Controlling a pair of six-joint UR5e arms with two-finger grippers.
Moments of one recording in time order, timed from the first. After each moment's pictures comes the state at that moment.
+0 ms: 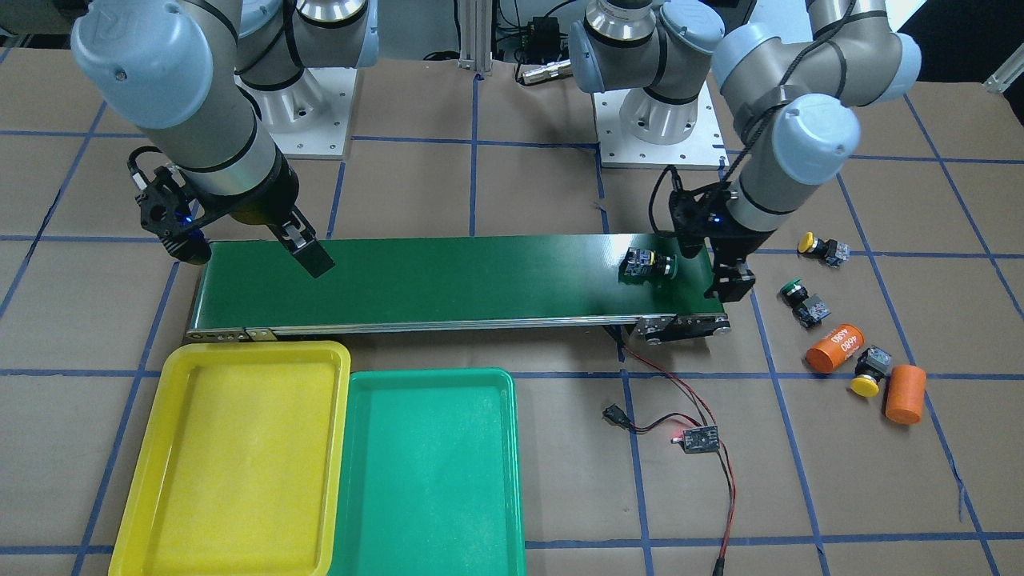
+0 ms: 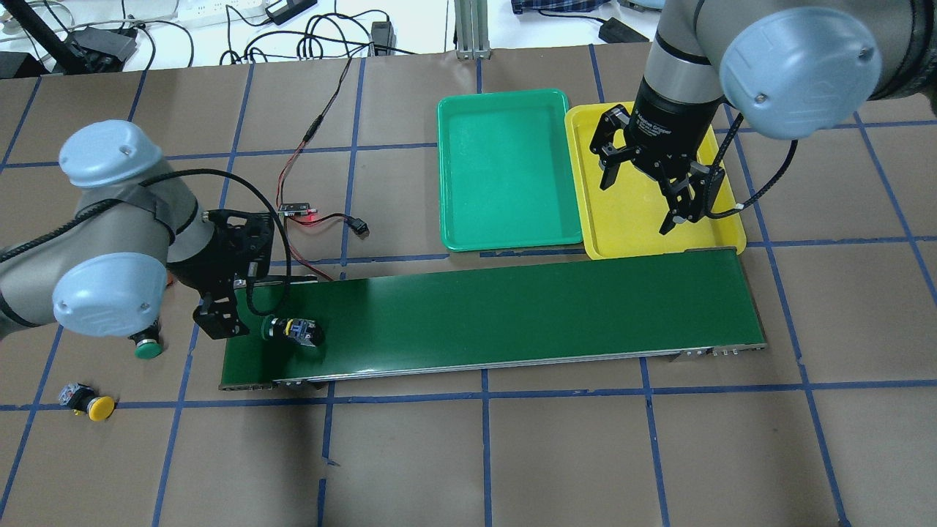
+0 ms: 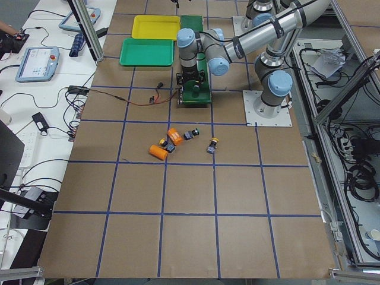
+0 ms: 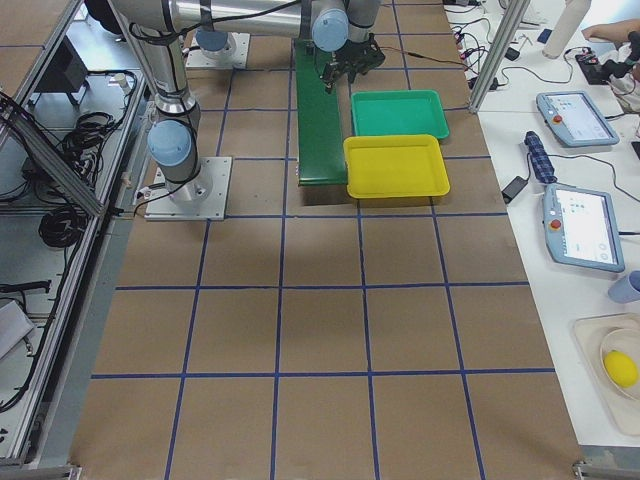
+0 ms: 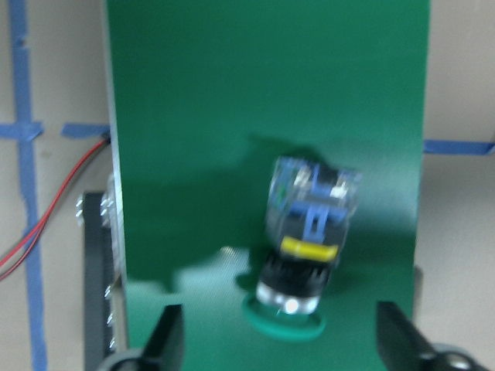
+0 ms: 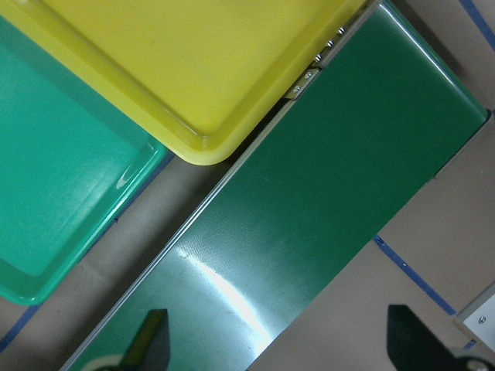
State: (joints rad) left arm -1.32 -1.60 -2.05 -1.19 1.60 1.69; right arm 1.63 -1.44 1.58 -1.52 -1.49 1.02
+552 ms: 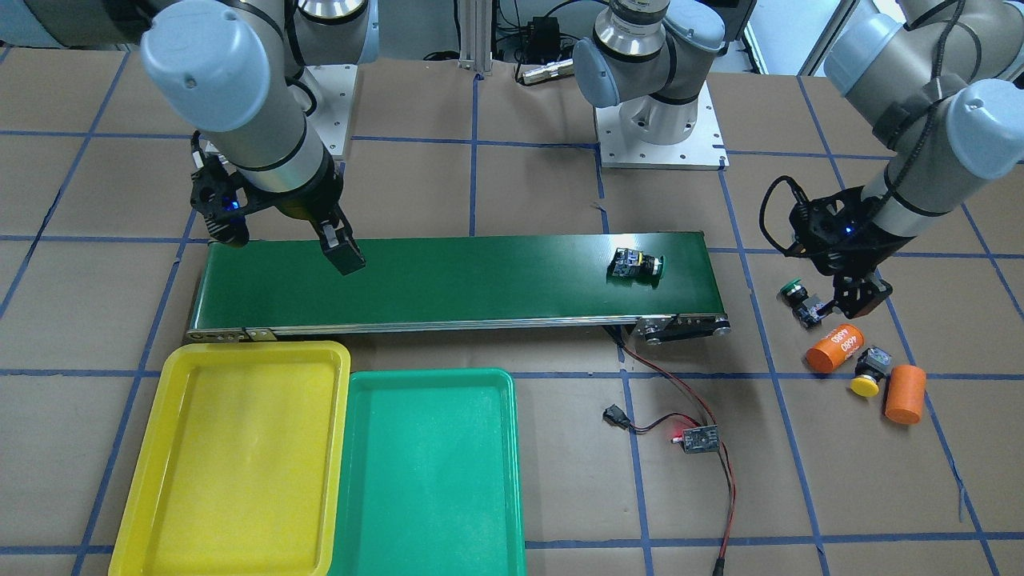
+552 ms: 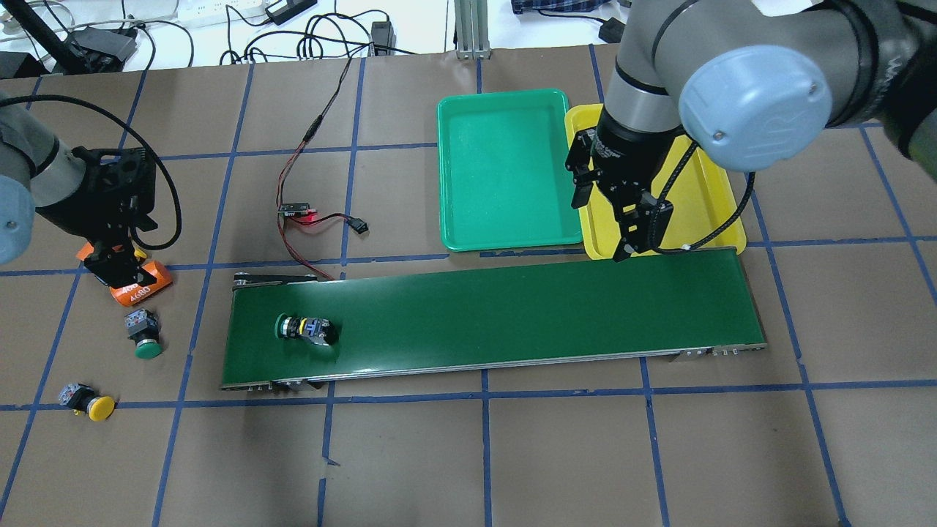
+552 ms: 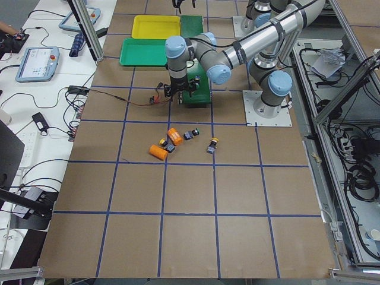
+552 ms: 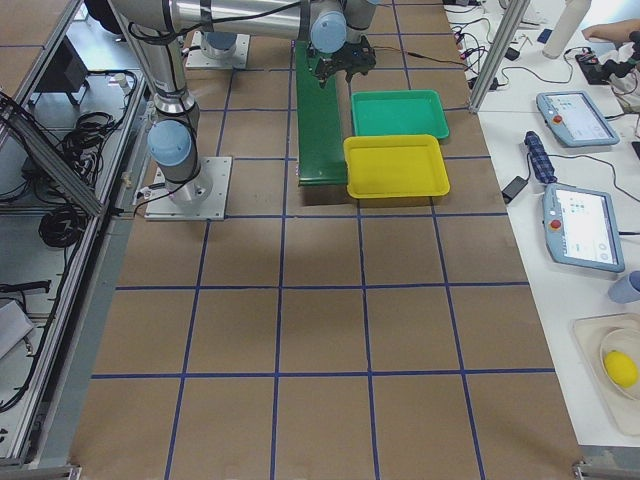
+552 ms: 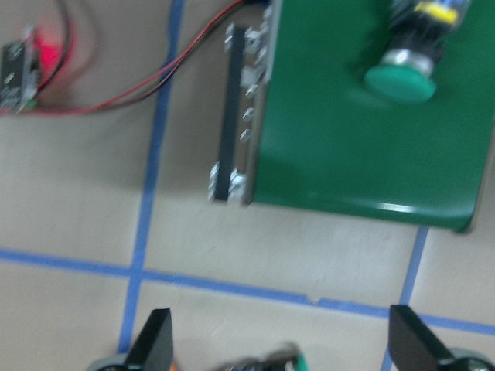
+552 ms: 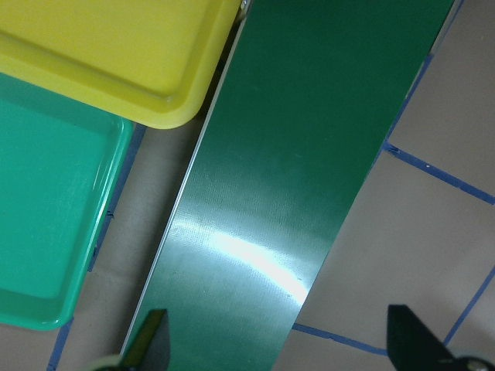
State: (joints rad) left arm -1.12 -1.66 -1.86 -1.24 1.57 1.74; right arm 1.72 -1.44 1.62 -1.56 -1.46 1.32
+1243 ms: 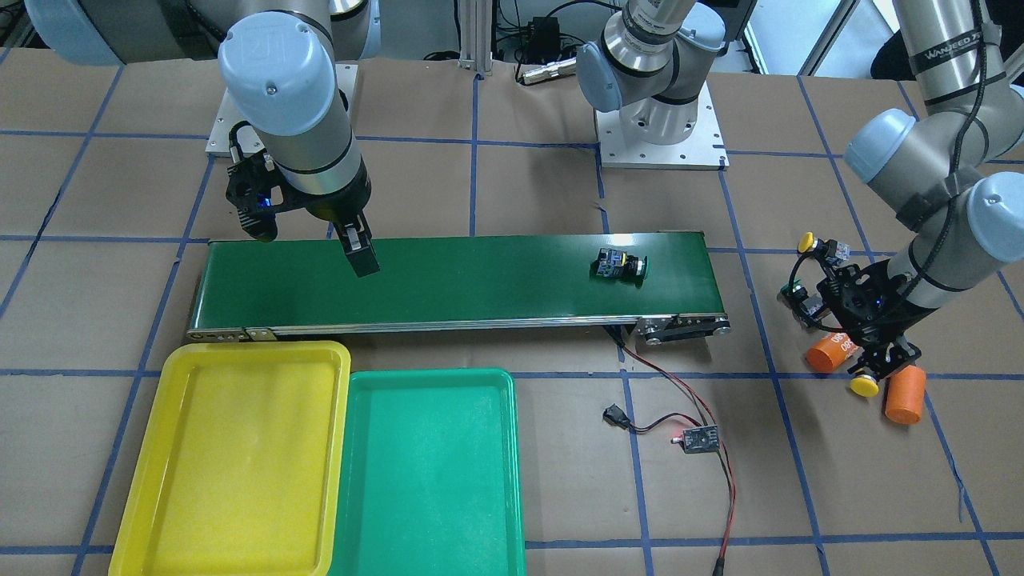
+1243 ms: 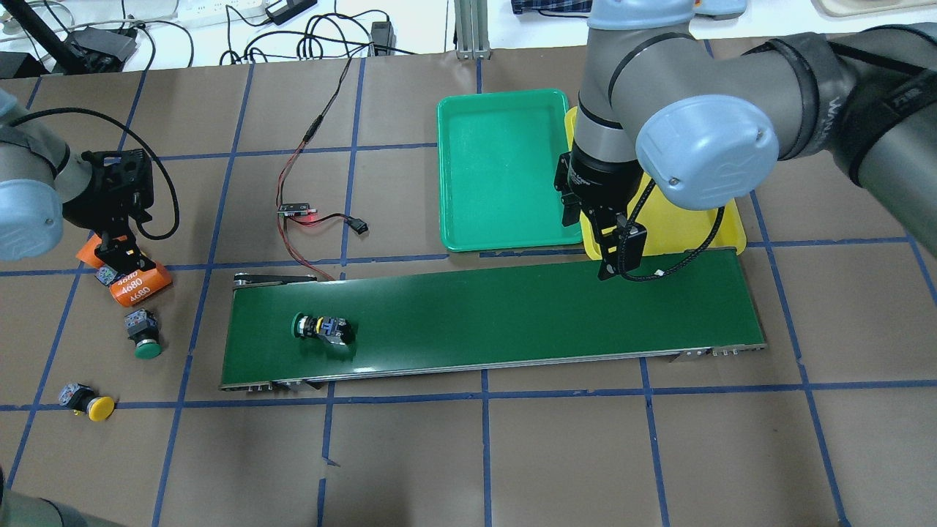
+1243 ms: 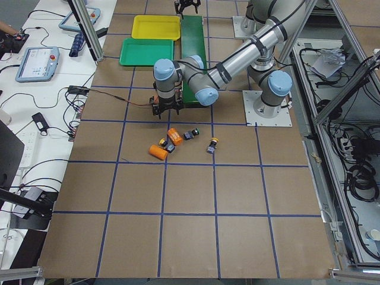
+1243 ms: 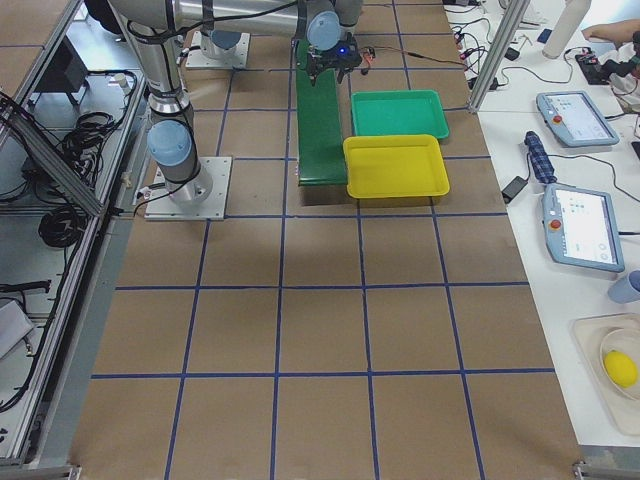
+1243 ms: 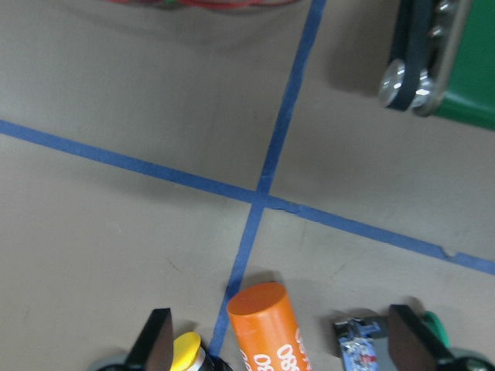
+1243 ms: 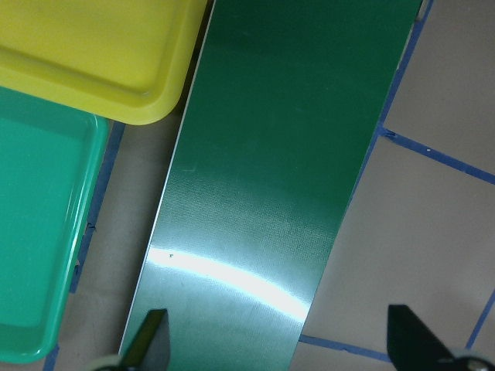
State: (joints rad) left arm -1.06 -1.87 -1.85 -1.00 1.58 1.77; right arm 1.76 -1.43 1.66 -1.61 -1.54 1.40
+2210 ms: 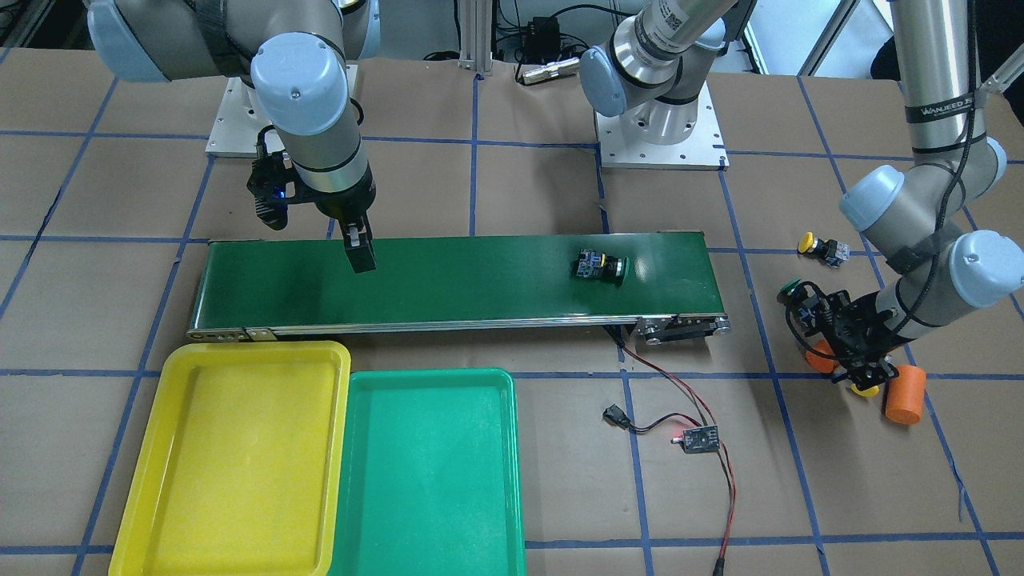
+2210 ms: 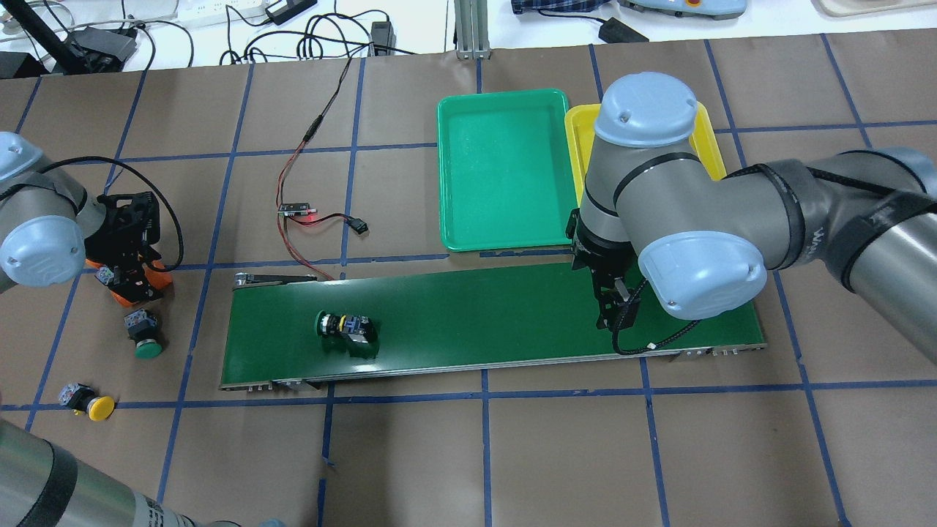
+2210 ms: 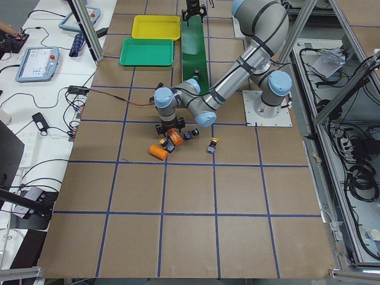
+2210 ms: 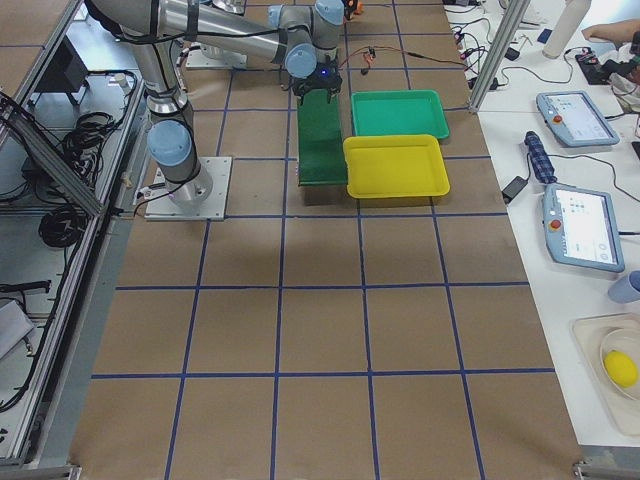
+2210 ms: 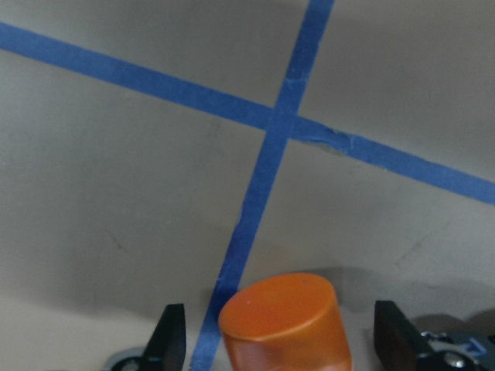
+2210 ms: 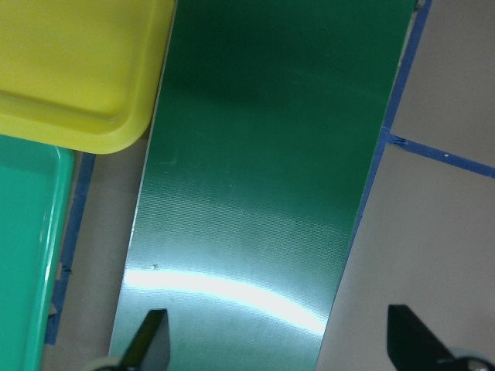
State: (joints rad) left arm -1.00 -2.00 -1.89 -0.90 1.59 1.82; right arm 1.77 -1.51 1.94 -1.87 -1.54 1.54
